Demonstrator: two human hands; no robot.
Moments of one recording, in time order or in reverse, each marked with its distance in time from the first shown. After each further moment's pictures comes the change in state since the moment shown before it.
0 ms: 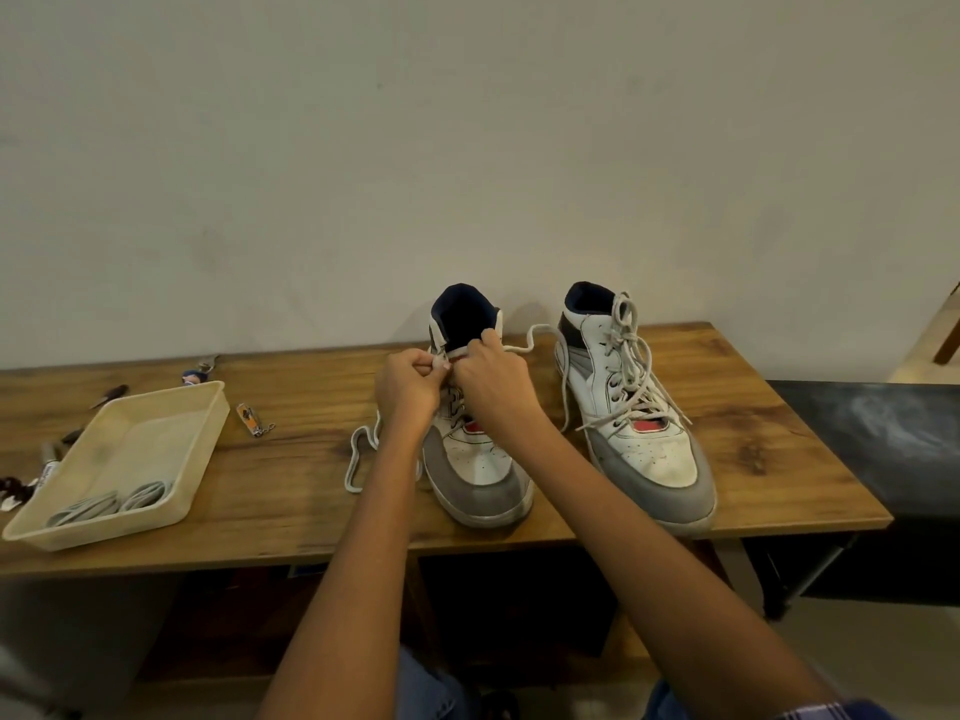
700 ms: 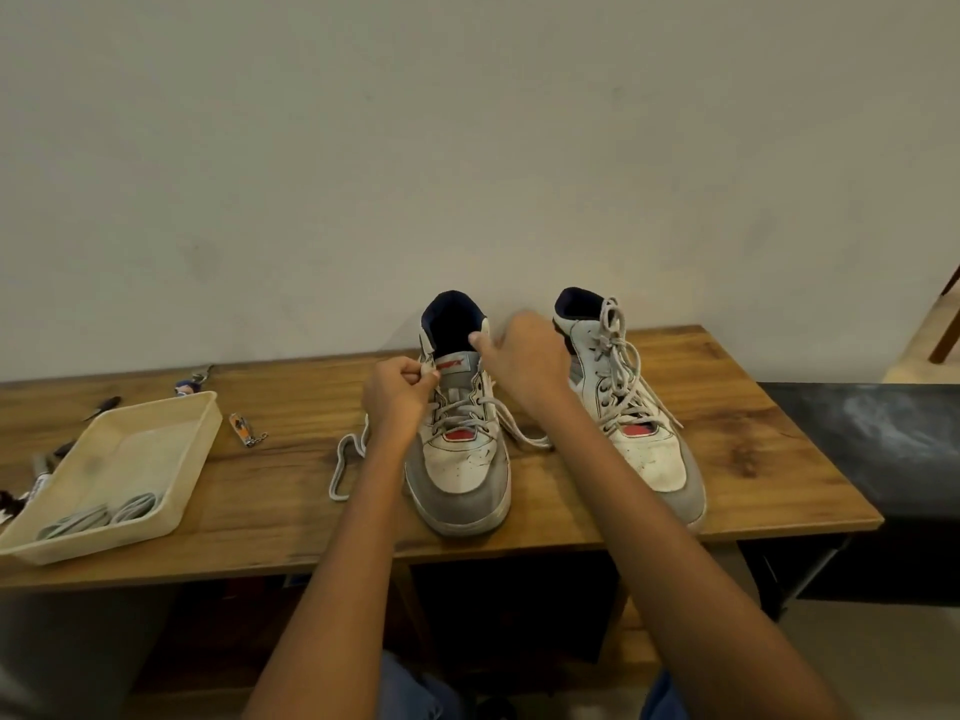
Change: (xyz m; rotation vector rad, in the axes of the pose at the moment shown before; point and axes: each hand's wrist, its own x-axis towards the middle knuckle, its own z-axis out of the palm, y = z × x) left_hand 0.000 0.000 0.000 0.051 0.048 0.034; right_hand 0.008 0.033 -0.020 0.556 0.096 0.543
